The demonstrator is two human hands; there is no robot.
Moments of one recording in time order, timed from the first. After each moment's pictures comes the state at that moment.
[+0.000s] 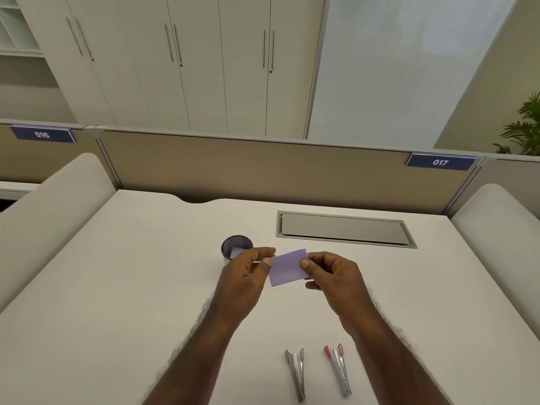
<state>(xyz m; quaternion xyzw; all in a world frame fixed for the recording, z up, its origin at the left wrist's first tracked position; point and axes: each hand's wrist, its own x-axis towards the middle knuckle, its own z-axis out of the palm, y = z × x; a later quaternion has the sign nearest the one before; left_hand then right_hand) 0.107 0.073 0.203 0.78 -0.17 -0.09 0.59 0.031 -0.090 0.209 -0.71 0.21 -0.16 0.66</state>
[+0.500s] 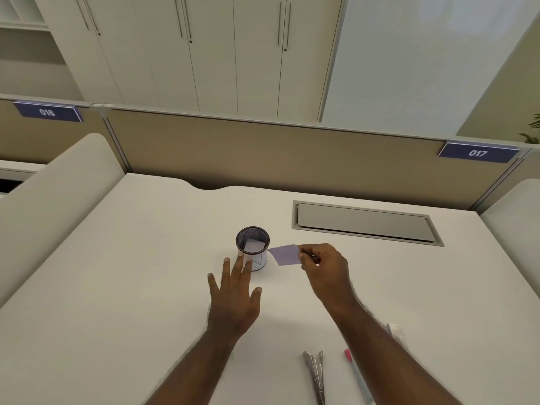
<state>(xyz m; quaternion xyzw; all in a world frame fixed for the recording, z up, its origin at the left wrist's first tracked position) 0.160 0.105 0.061 0.96 -0.22 -0.01 0.16 0.111 -0.076 0.136 -0.83 0.22 -0.19 0.48</state>
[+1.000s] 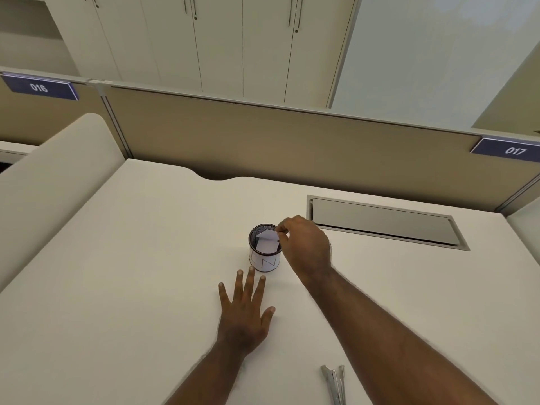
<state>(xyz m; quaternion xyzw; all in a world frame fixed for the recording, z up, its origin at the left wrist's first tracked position) 0.183 0.119 -0.023 0.96 -0.27 -0.06 0.08 0.217 -0.044 0.114 -0.96 0.12 -0.17 0.17</state>
